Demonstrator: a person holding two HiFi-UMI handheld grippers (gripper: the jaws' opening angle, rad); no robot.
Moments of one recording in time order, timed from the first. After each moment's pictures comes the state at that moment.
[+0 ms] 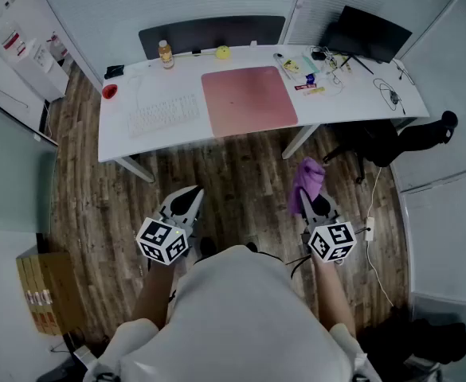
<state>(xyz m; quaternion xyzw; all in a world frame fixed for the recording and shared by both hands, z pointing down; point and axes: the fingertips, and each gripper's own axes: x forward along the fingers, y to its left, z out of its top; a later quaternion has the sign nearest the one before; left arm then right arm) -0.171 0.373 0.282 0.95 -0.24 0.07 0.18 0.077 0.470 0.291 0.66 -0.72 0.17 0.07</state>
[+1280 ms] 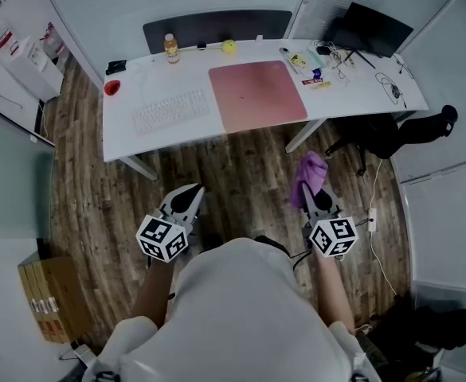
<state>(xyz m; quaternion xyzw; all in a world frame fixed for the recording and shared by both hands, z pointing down) -0.236 0.342 0.300 0.95 -0.22 0.07 0.19 0.016 0.442 0.300 0.69 -0.70 0.18 0.07</state>
